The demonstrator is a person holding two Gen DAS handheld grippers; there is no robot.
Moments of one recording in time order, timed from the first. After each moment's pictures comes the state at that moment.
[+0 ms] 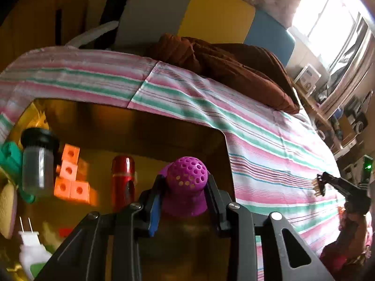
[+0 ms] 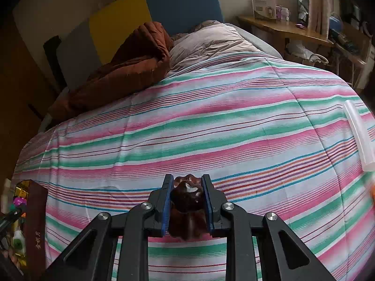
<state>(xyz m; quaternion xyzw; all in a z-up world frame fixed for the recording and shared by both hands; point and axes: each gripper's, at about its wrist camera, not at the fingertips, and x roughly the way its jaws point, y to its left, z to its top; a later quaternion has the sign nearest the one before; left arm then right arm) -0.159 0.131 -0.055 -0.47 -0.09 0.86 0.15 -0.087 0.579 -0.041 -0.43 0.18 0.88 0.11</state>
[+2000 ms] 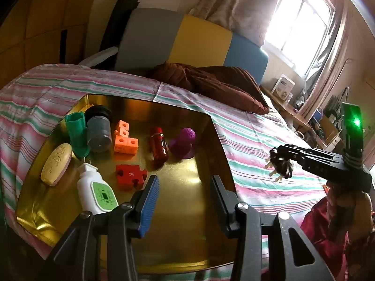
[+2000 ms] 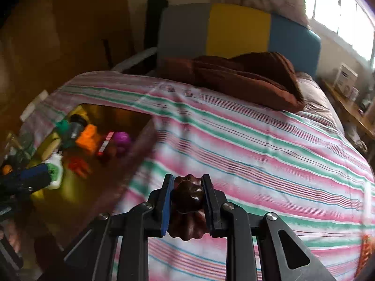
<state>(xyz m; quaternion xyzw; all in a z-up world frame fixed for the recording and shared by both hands) -0.028 0.046 -0.014 -0.39 -0.10 0.89 0.19 -0.049 0.313 0.023 -0.42 -0.03 0.91 -0.06</state>
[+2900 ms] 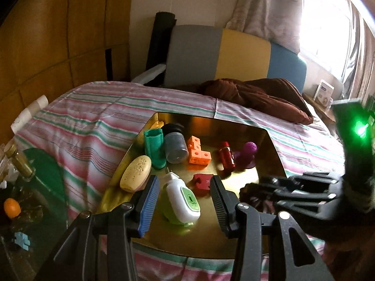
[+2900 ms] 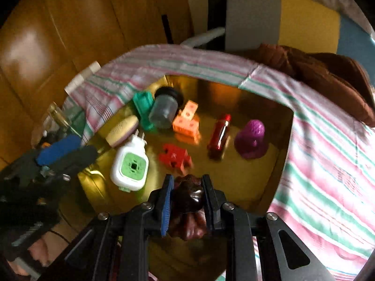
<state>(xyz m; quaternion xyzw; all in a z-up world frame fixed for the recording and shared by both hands) -0.009 -0.010 0.007 -0.36 -0.04 0.93 0.04 -0.064 0.154 -0.018 -0.47 -0.02 0.86 -0.20</state>
